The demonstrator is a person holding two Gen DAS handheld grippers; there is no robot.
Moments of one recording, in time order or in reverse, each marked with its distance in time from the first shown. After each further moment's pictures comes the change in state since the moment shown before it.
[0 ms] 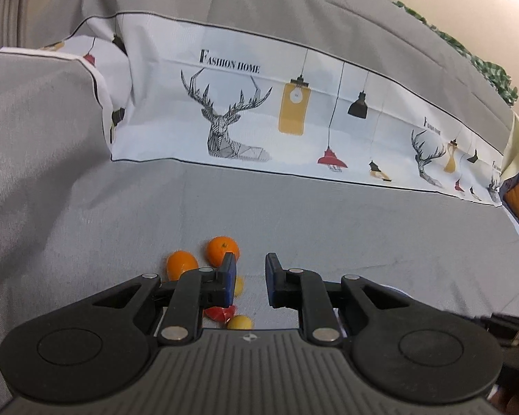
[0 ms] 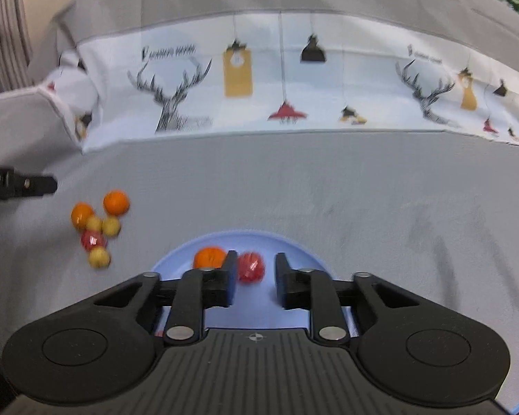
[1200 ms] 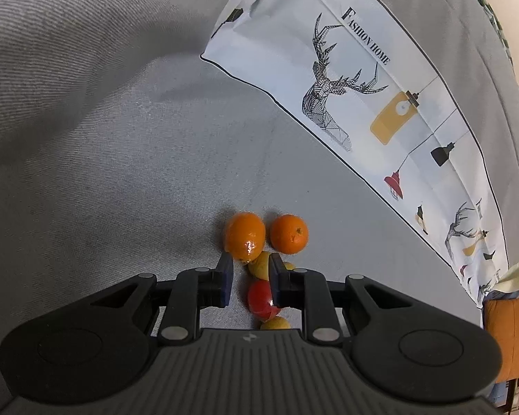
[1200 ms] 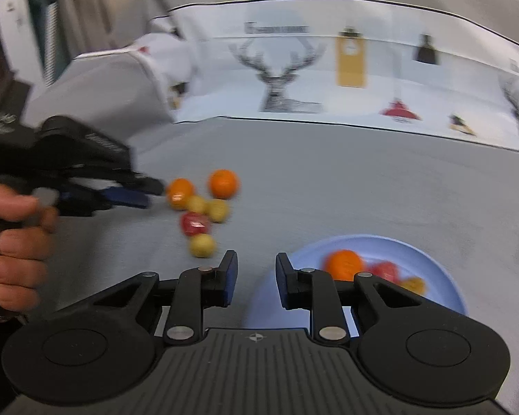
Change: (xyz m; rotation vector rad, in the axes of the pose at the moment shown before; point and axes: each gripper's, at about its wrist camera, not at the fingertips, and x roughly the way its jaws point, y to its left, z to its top) left arm 0.057 0.096 0.000 -0.520 0.200 -0.015; right arm 0.023 0.080 0.010 -0.166 0.020 0.268
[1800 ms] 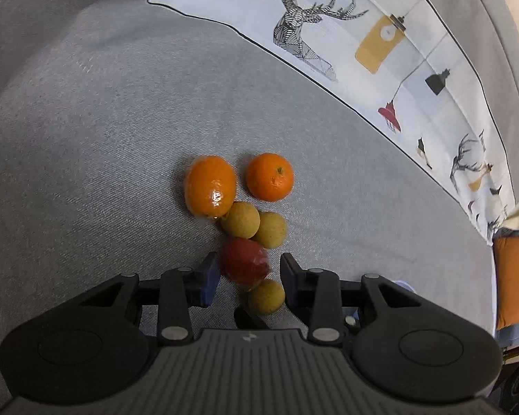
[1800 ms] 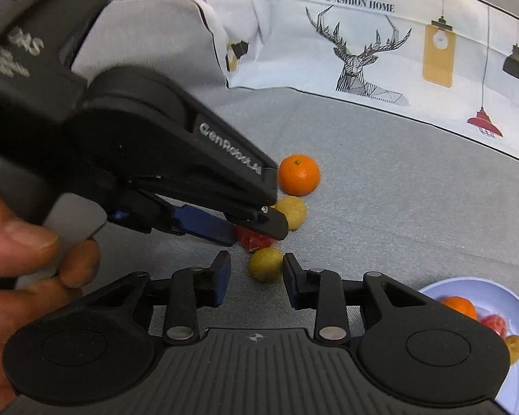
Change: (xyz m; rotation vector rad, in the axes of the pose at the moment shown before) left arm 0.044 -0.024 -0.014 0.152 0.165 0.003; right arm 0.087 0.041 0.006 -0.135 0.061 0.036
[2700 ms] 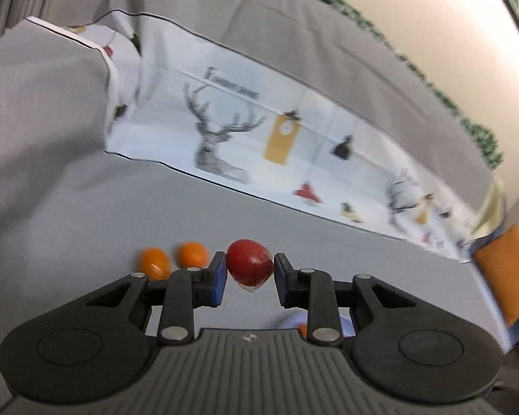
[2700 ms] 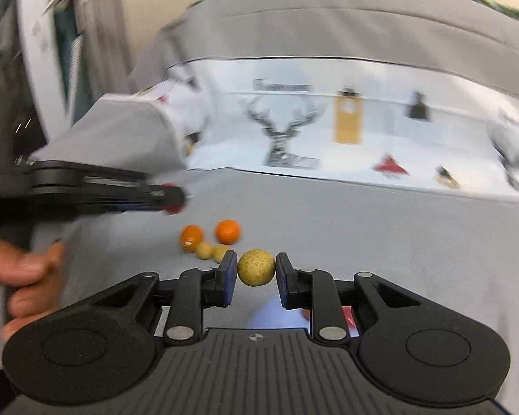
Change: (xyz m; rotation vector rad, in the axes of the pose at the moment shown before) left arm -0.121 -0.066 -0.074 0.200 -0.429 -0.103; right arm -0.166 -0.060 -0.035 0.178 -0.219 -0.086
